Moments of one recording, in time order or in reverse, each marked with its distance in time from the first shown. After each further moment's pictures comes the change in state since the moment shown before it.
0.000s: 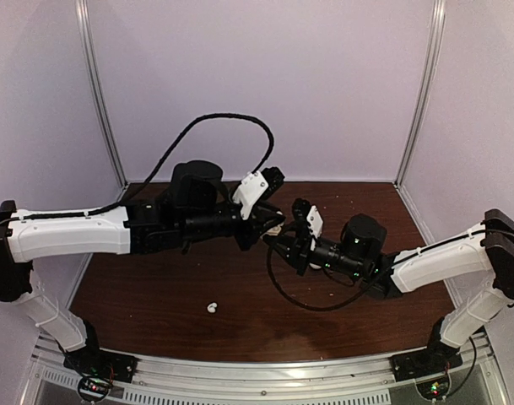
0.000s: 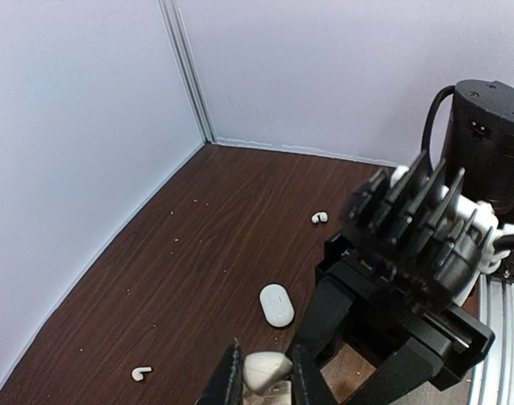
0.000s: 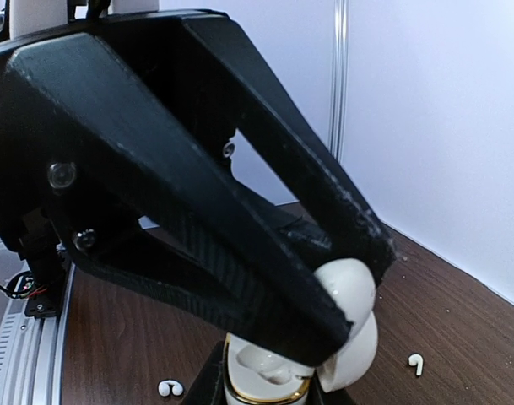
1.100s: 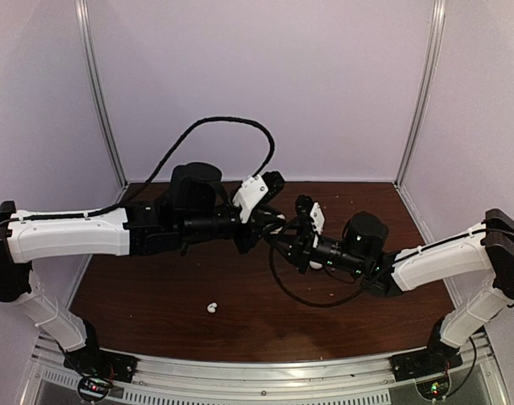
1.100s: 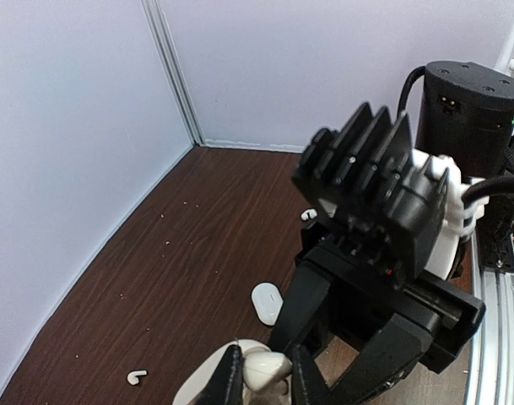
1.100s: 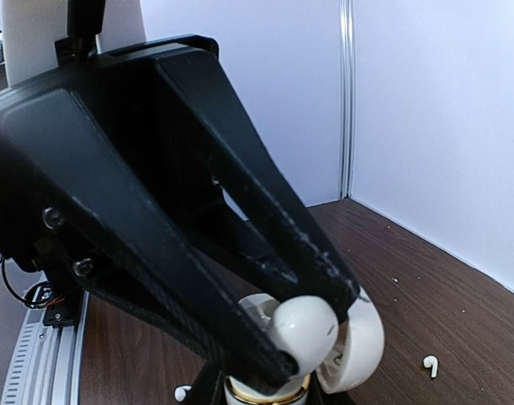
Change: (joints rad) left arm 0.000 -0.007 -0.017 0.006 0.042 0.012; right arm -0.014 -0.002 0.001 0.016 -0.070 0.060
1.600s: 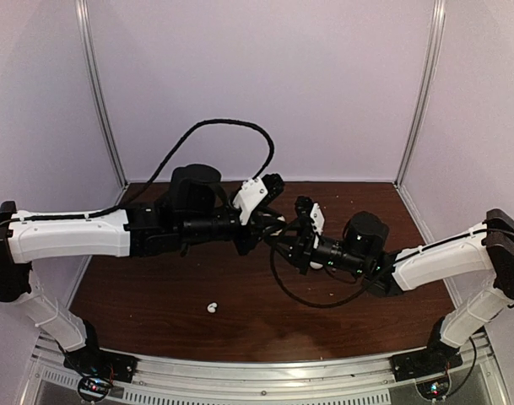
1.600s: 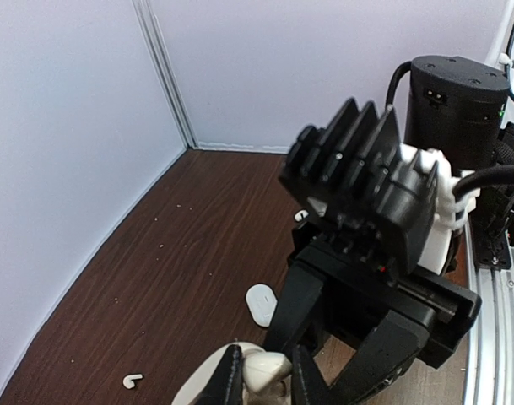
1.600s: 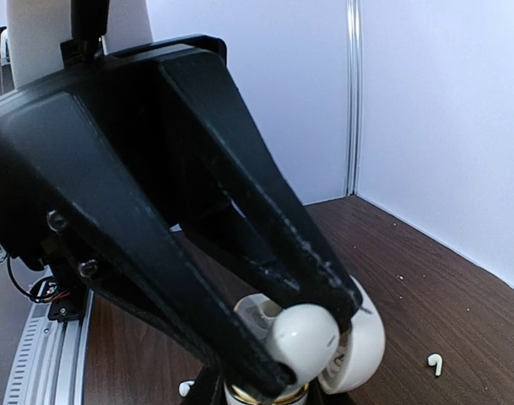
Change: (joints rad) left arm 0.003 0.000 -0.018 0.019 0.028 0.008; right arm -0.005 -0.004 0.000 -0.011 -0.025 -0.002
